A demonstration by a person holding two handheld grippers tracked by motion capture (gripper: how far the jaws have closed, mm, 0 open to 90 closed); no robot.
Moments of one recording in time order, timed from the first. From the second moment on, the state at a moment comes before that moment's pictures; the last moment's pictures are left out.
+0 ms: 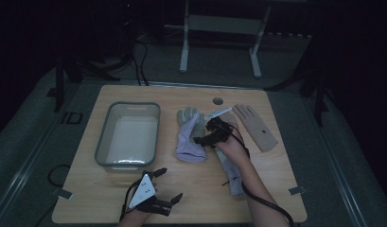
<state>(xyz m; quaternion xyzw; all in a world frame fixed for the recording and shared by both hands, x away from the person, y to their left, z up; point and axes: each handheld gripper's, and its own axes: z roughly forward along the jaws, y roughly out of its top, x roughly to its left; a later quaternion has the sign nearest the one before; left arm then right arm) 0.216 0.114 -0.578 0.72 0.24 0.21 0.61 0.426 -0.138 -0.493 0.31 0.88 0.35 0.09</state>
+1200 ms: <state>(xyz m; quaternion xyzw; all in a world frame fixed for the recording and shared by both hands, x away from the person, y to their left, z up) 0.216 0.114 -0.578 0.72 0.24 0.21 0.61 0.355 -0.230 -0.487 0.38 0.83 0.38 0.15</state>
